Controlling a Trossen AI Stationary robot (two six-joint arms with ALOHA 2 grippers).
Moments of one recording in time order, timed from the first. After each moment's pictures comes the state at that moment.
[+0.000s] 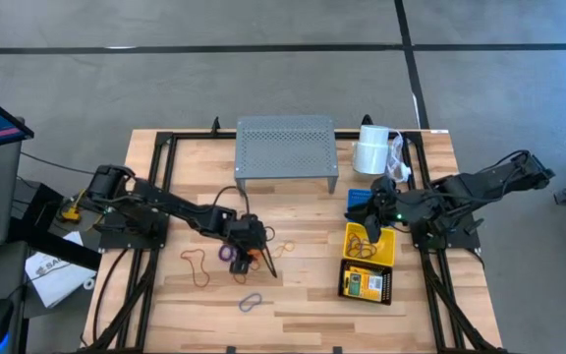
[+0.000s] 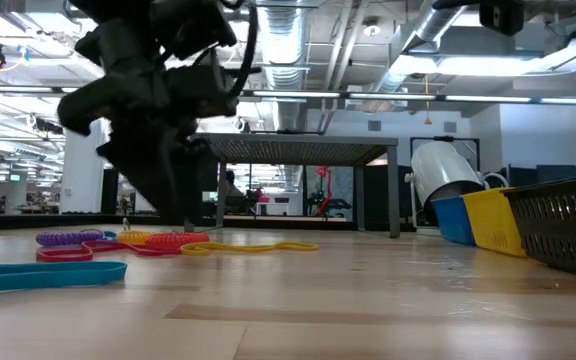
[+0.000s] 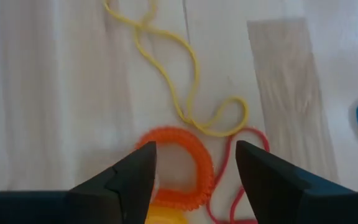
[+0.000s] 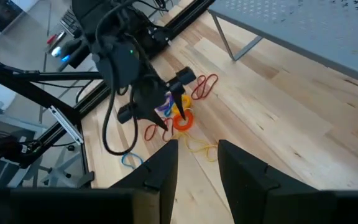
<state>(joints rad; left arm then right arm) -0.19 1.66 0.85 -0.27 0.03 -0.05 0.37 0.97 0.99 -0.60 0.45 0.88</state>
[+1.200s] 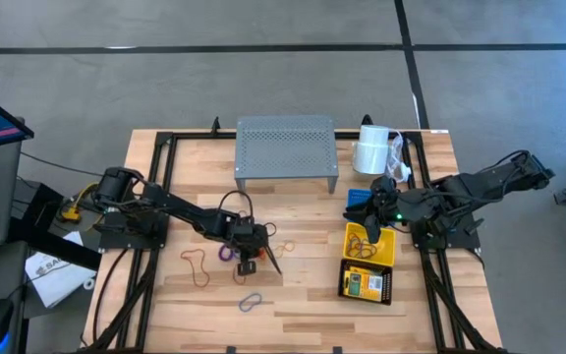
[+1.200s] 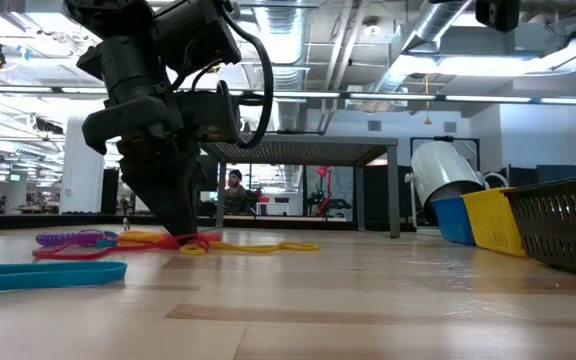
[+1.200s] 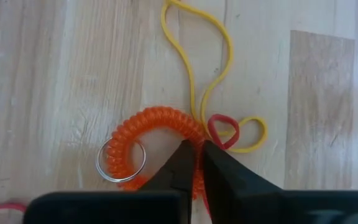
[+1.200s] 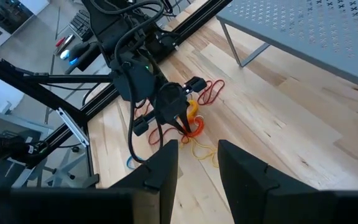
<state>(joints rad) -0.20 1.74 0.85 -0.21 0.01 -0.30 0.37 0.97 0.99 -0.56 0.45 0.86</state>
